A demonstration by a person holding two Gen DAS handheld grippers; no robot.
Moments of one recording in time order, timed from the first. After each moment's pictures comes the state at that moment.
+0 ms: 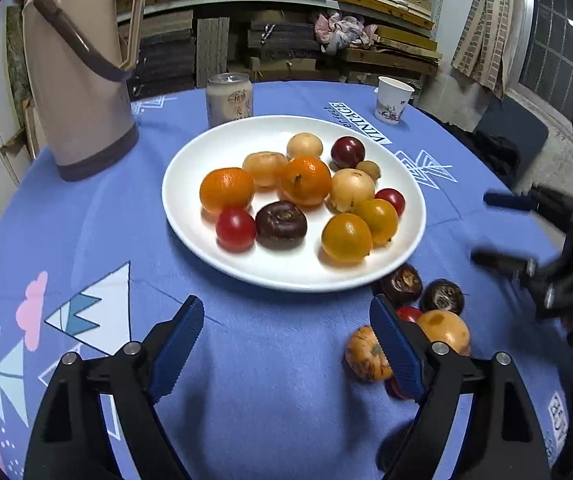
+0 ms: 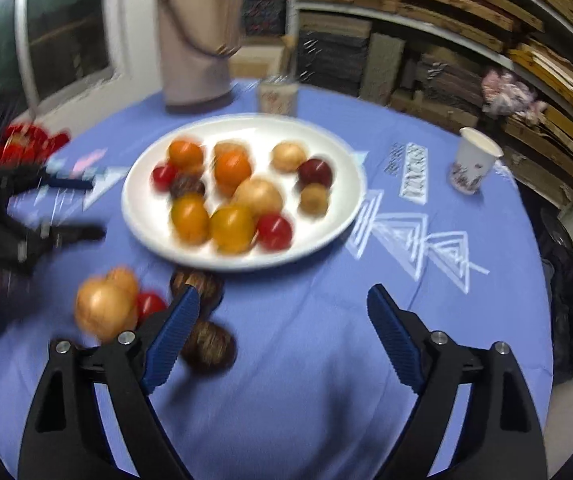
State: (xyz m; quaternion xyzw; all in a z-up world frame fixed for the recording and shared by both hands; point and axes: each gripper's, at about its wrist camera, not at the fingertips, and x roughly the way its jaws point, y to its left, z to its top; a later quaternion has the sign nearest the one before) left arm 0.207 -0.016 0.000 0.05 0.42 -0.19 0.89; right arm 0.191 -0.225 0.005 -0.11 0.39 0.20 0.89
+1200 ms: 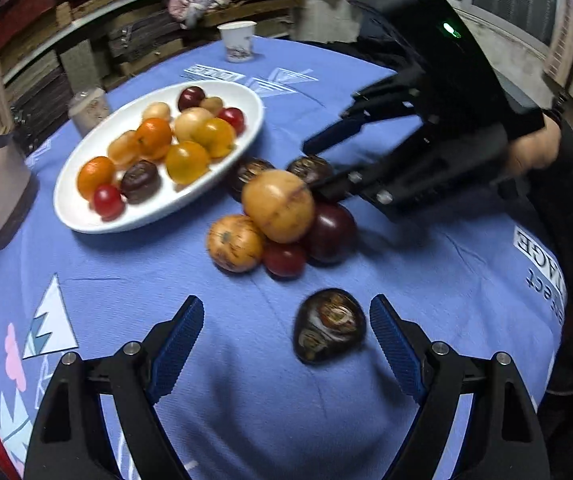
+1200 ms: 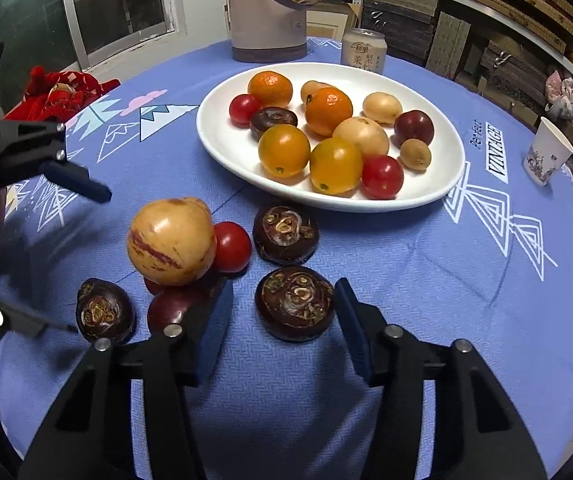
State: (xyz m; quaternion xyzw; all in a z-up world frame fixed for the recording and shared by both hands) left arm 0.127 -0.056 -0.023 0.22 0.44 -0.36 0.79; right arm 0.181 -0.187 -0.027 -0.13 0.44 0.28 0.85
